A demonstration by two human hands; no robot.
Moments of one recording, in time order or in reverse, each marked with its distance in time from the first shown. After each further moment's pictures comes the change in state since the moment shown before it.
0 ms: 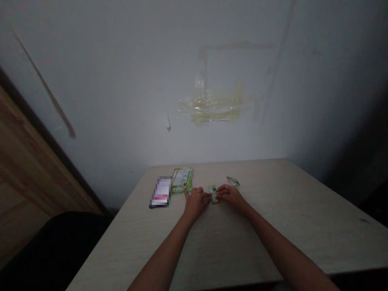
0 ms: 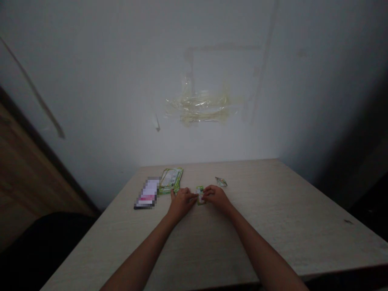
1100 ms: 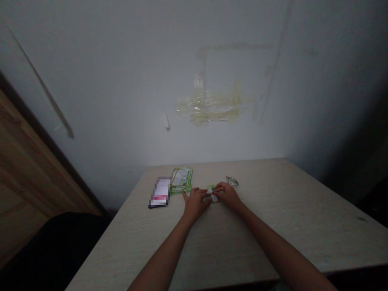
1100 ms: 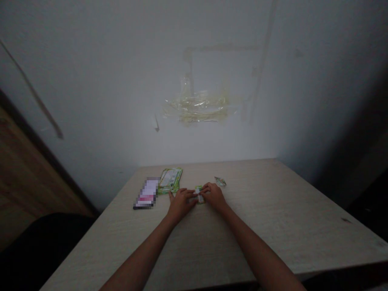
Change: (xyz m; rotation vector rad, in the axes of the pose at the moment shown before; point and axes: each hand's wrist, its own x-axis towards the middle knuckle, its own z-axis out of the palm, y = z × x) left_hand -0.001 -0.002 0.008 -0.119 0.033 -0.046; right_hand 0.012 0.003 0.012 -0.296 0.142 -0.072
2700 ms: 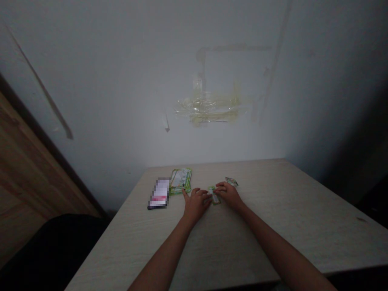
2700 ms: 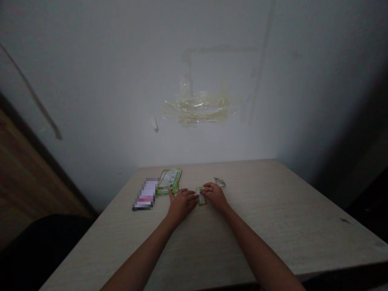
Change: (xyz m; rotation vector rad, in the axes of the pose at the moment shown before) left_hand -0.006 0.002 -0.003 0.068 0.069 0.143; right_hand 0.002 0.016 -0.001 0.247 -0.014 0.040
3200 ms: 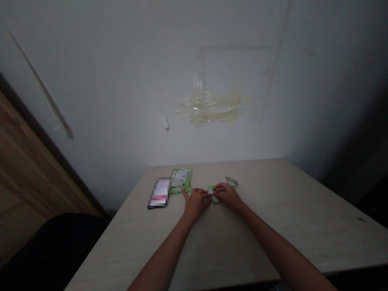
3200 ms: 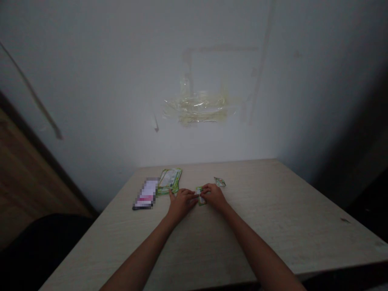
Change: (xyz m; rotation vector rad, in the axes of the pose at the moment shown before) left_hand 0.005 0.000 0.000 -0.034 -0.029 -0.032; right_hand 0.000 -0.007 0.003 -0.131 -0.031 0.028
